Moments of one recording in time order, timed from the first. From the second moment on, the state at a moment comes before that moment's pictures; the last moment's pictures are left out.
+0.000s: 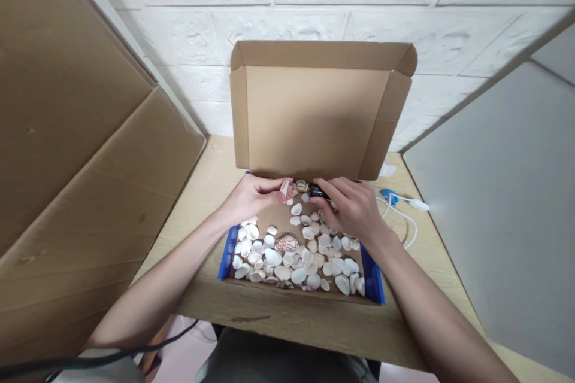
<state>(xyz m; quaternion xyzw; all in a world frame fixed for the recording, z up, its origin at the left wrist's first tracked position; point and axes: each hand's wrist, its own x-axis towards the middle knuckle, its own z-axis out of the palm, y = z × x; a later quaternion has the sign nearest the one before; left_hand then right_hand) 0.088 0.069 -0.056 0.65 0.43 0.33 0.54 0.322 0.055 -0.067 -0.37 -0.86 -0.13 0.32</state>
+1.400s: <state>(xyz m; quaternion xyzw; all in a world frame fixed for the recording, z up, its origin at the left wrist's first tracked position) 0.090 0.070 -0.056 0.62 0.44 0.33 0.56 0.320 0.054 -0.070 -0.37 -0.86 -0.13 0.32</state>
